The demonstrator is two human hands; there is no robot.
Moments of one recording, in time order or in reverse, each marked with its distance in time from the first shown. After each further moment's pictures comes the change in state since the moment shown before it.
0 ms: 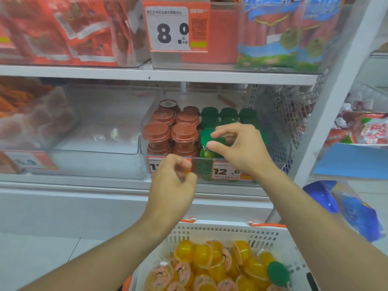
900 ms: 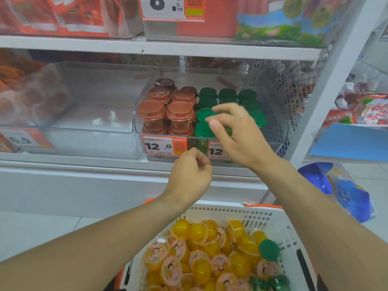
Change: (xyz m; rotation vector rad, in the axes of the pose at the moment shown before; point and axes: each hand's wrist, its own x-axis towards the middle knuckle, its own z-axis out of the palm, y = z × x) left_hand -0.005 -0.013 0.044 0.120 -0.218 0.008; right_hand -0.016 0.022 0.000 -0.176 -0.004 -0.404
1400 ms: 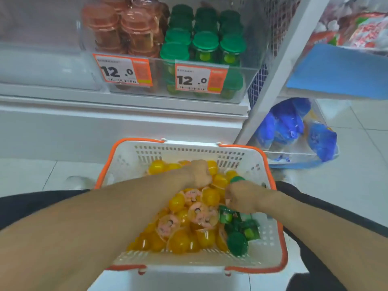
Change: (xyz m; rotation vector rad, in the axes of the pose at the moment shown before) left_hand -0.059 -0.064 0.142 0.366 -0.801 -0.198; right_hand -0.250 0.087 0.027 -0.247 -1.231 0.405
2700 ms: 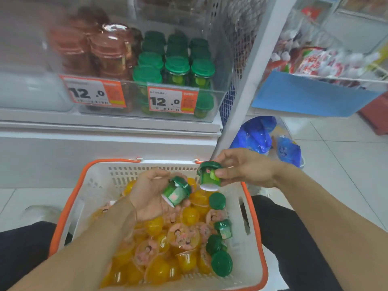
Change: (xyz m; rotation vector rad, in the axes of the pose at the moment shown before) left_hand -0.048 -0.025 -0.027 -1.605 -0.479 0.070; right_hand -0.062 0.012 -0.113 1.148 0.136 -0.091
